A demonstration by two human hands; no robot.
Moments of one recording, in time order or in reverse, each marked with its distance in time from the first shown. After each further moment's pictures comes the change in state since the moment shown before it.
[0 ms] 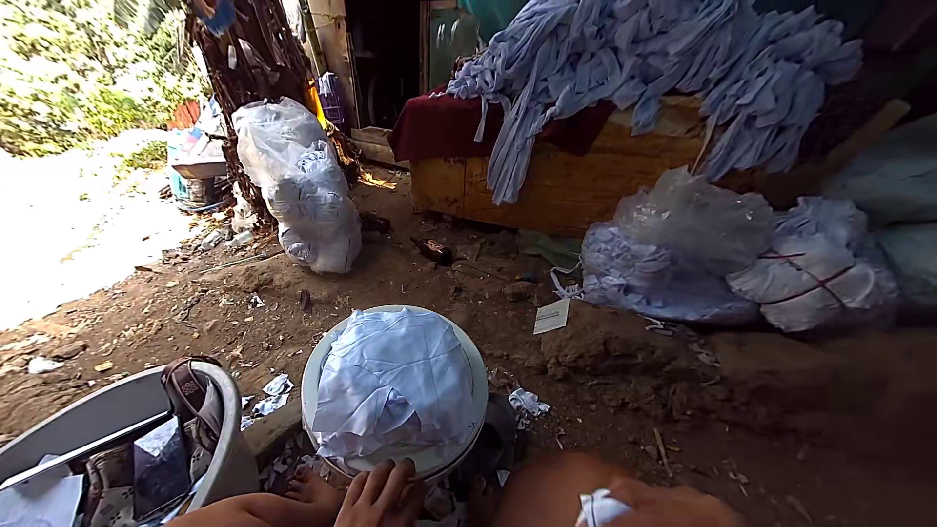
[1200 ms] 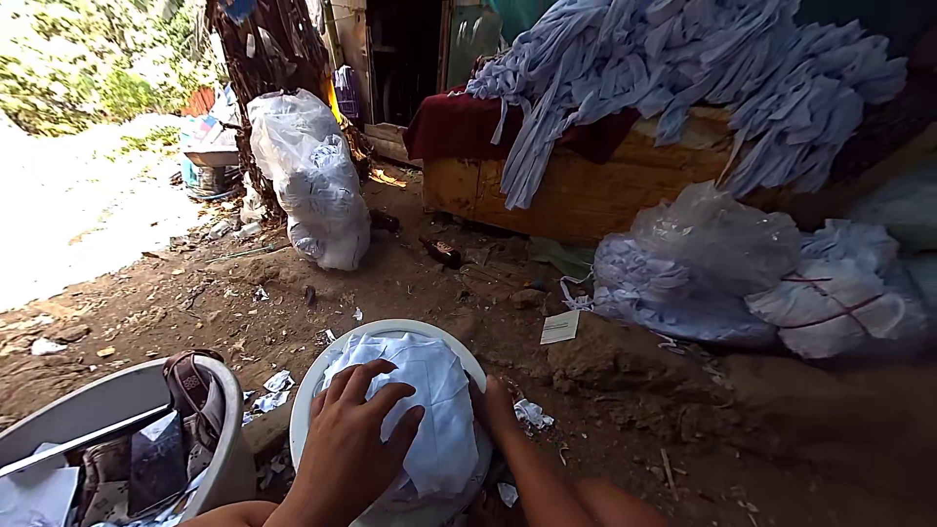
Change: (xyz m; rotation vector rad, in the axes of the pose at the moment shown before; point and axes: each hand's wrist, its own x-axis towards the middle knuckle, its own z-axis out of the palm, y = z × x) left_hand 0.087 -0.049 -0.064 -0.227 0.120 -0.345; right_hand 0.188 0.131 0.067 -0.335 0.369 0.927
